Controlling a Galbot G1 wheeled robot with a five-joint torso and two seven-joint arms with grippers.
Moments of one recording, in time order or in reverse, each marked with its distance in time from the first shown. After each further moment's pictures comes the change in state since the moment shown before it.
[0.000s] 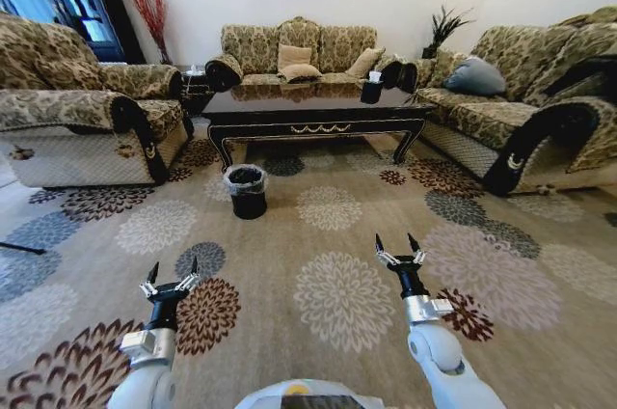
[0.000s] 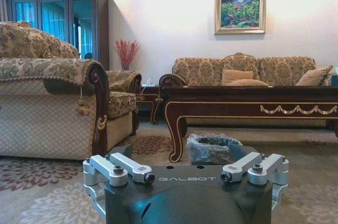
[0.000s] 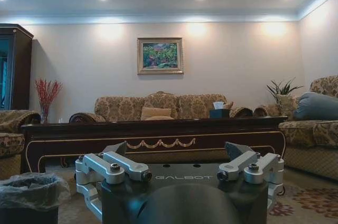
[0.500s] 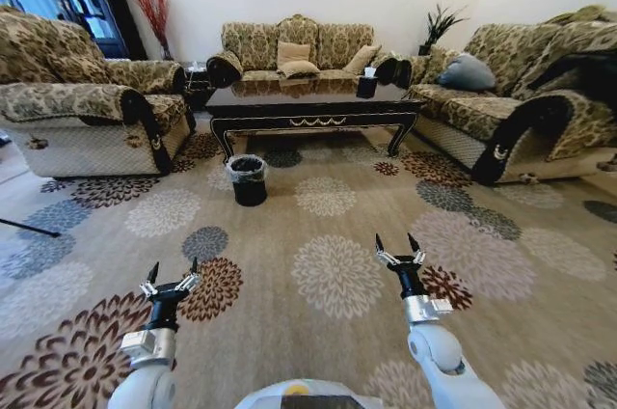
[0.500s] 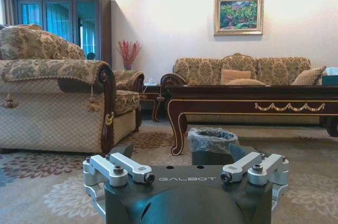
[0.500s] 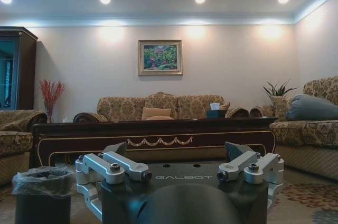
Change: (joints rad) left arm 0.000 0.000 0.000 0.000 0.000 0.000 0.000; right arm 0.000 0.000 0.000 0.000 0.000 0.000 0.000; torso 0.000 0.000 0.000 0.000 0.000
